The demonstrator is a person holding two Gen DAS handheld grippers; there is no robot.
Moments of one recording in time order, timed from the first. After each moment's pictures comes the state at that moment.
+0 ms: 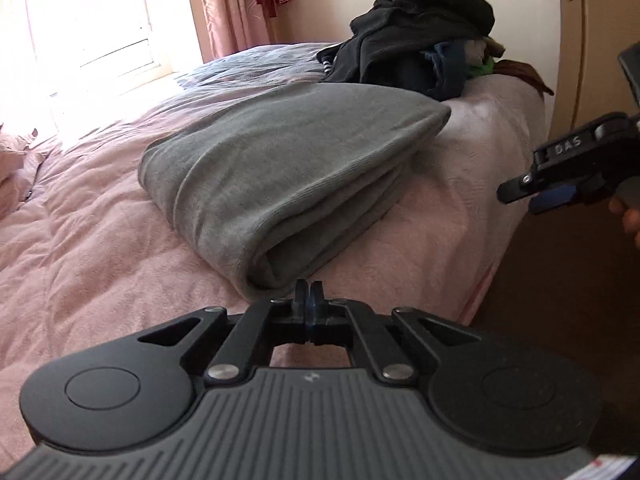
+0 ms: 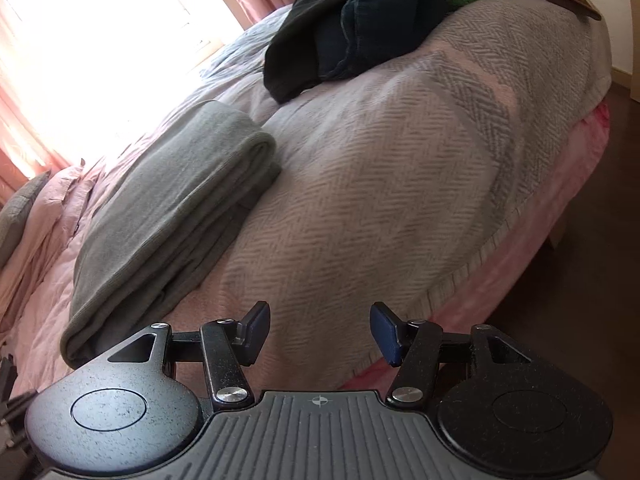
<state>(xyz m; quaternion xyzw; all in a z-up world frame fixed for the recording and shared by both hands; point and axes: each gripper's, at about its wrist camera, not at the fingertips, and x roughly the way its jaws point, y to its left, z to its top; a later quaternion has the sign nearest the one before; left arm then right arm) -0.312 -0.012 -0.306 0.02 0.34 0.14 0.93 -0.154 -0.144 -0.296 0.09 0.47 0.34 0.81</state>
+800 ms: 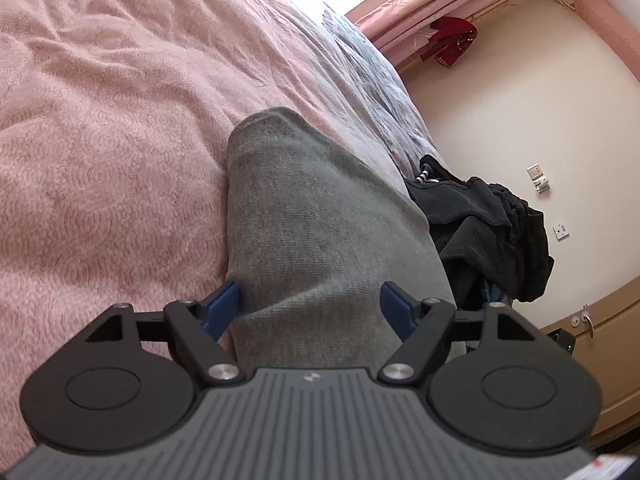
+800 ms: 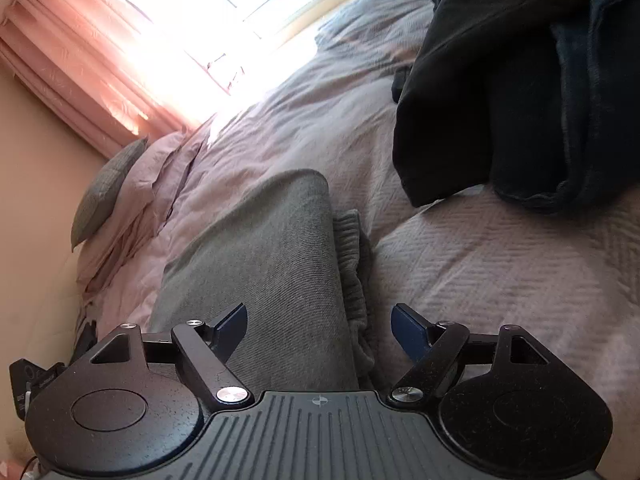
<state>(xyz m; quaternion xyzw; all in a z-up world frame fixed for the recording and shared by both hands) -0.261 0.197 -0.311 -0.48 0.25 0.15 0.82 0.024 -0.002 -0.276 0.08 0.50 0.53 0.68</state>
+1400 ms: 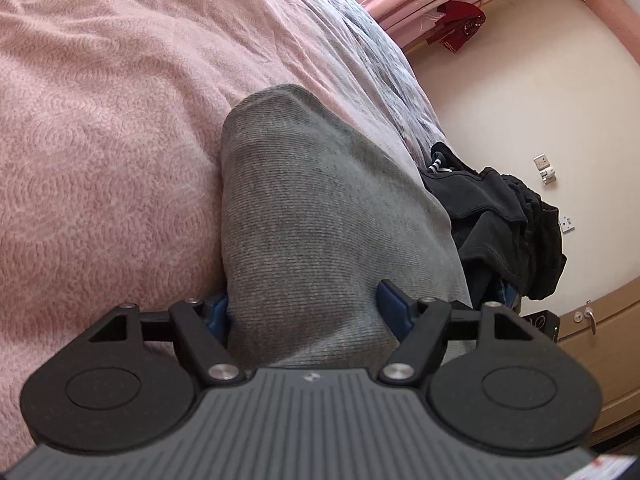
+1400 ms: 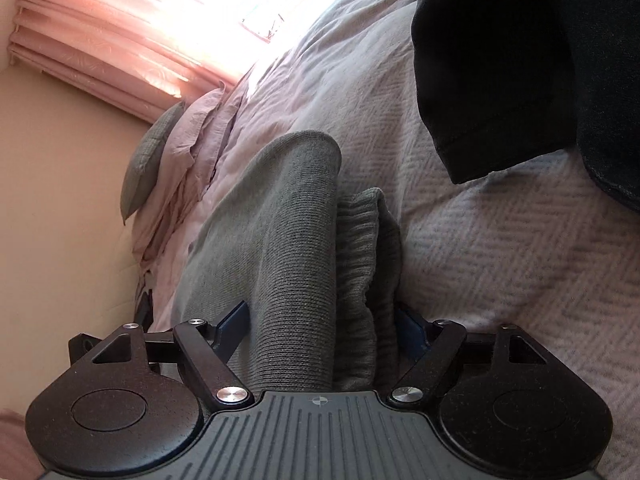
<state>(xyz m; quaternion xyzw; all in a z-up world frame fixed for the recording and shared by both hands) -0.225 0.211 -0.338 -0.48 0.27 0.14 0.82 0.071 0.040 -0.322 0.10 0.56 0.59 0.57</state>
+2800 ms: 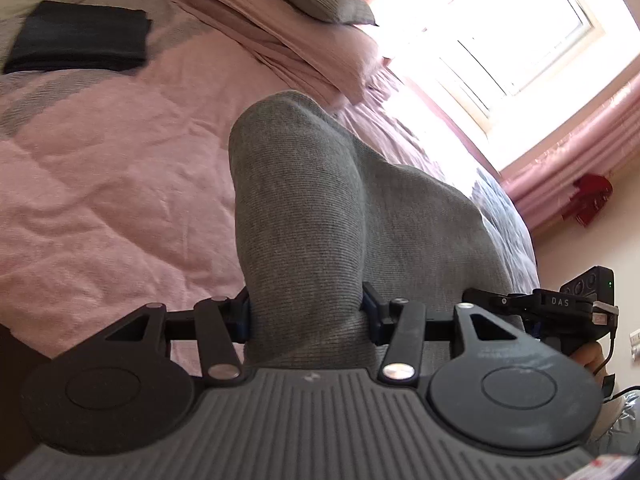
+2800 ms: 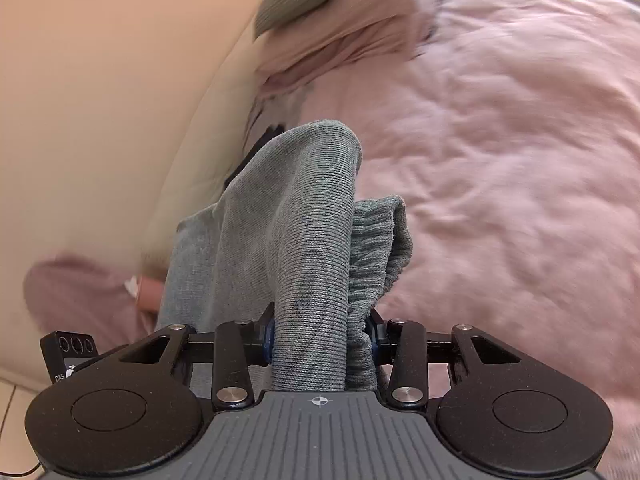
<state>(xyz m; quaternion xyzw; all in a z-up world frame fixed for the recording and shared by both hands) -0.467 0.189 -0.077 -0.49 0.17 0.48 0.71 -0.142 0.276 -0.118 -0.13 0.59 0.73 0.33</state>
